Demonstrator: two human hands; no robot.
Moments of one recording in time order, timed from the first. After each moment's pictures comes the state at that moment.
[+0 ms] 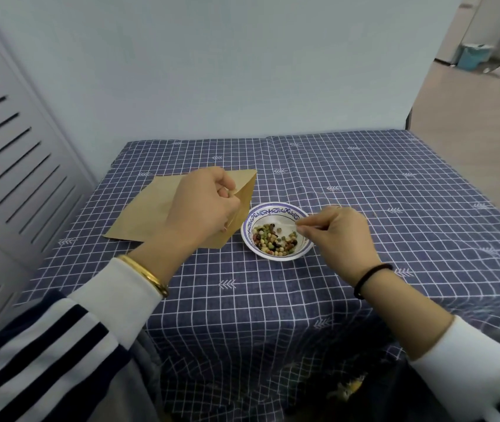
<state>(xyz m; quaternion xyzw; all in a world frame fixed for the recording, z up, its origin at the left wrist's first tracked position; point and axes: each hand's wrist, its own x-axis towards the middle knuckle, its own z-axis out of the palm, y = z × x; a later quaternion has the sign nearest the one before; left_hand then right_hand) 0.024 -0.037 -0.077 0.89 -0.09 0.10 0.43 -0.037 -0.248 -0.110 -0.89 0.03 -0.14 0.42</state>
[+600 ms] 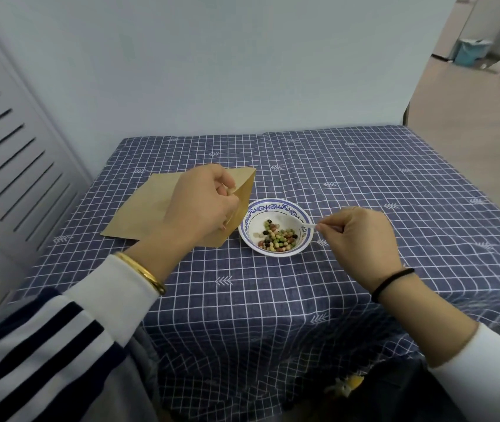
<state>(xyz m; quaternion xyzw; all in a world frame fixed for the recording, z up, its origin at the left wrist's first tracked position) 0.022 -0.040 -0.078 0.90 -0.09 0.09 0.41 -0.055 -0.267 -0.105 -0.94 0.02 -0.21 0.28</state>
